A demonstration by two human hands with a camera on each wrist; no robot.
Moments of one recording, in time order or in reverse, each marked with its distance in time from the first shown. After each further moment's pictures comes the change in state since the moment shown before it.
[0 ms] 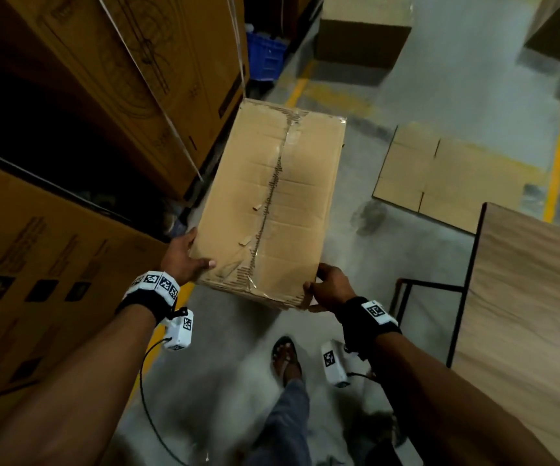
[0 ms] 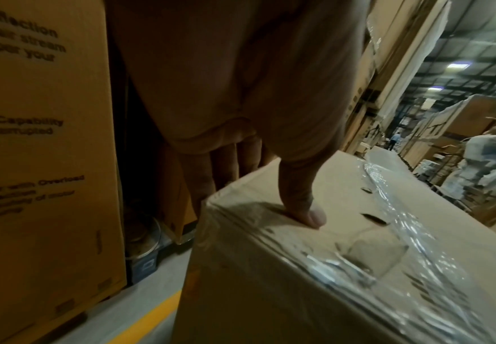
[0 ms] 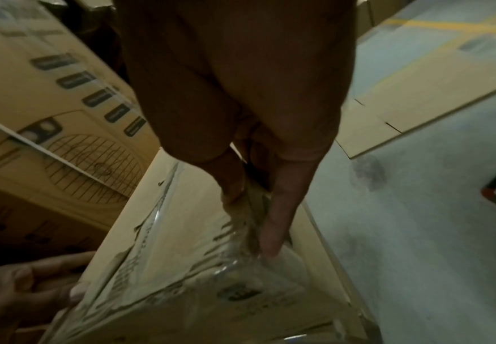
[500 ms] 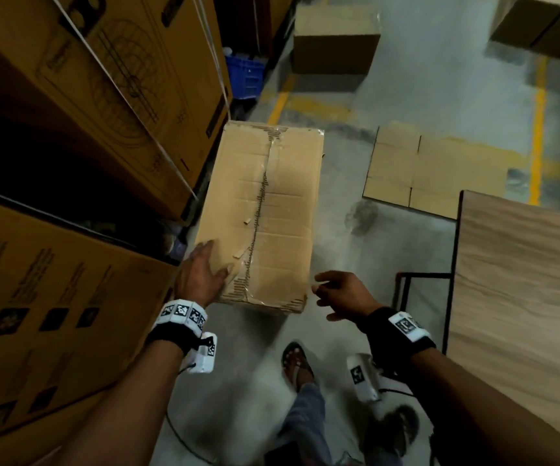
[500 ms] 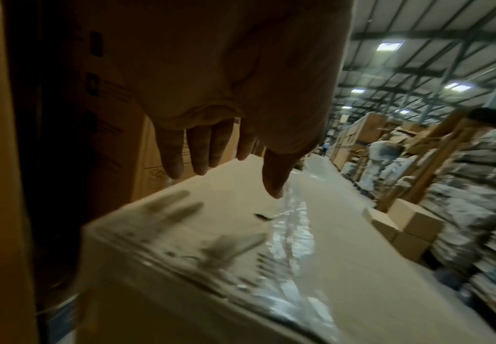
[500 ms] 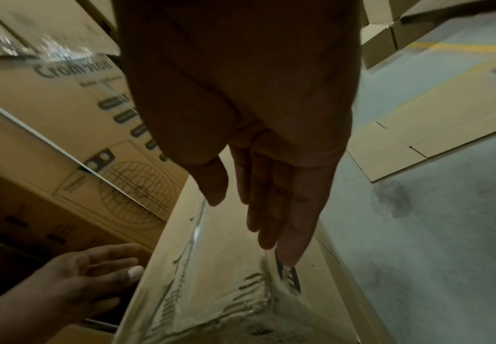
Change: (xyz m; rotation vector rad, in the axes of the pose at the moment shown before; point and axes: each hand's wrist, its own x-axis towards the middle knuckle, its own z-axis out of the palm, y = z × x) left_hand -0.046 0.052 0.024 0.279 0.178 0.124; right_hand -0.061 -0.002 -0.032 0.061 0.028 -0.018
